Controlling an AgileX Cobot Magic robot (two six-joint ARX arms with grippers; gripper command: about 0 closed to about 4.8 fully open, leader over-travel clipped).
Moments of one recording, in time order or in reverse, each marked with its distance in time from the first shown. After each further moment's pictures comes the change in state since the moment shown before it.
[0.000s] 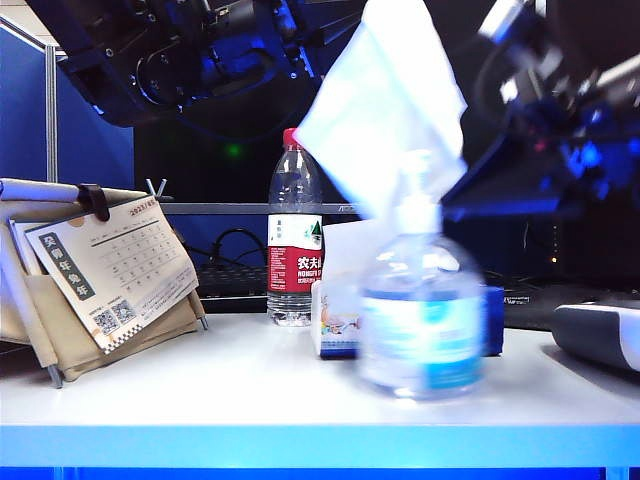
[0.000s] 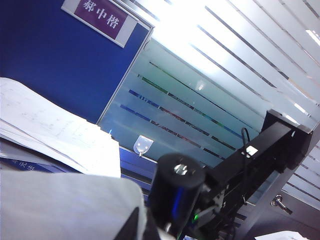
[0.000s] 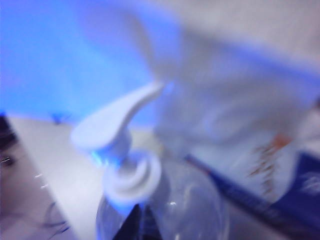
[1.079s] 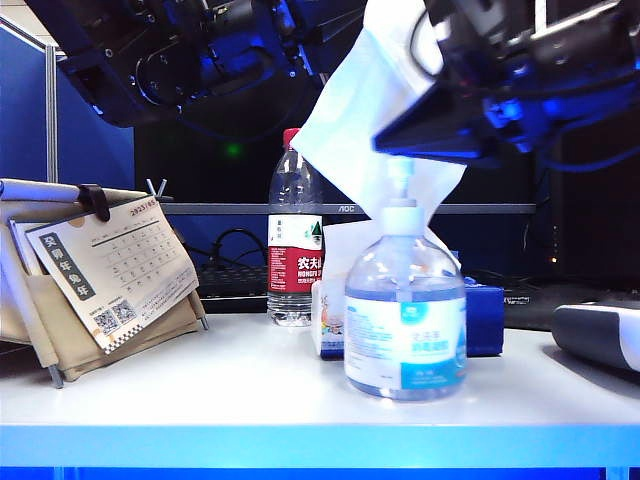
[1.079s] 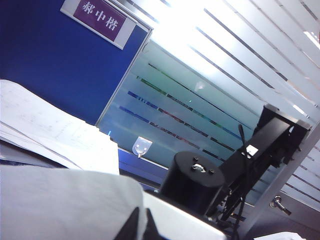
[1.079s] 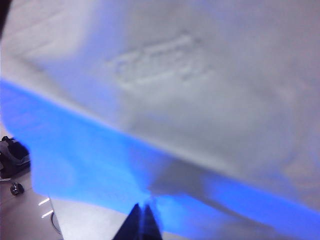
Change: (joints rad) left arm 0.001 0.000 0.000 0.018 -0.004 -0.017; right arm 0.101 0.098 0.076 0.210 0.026 0.012
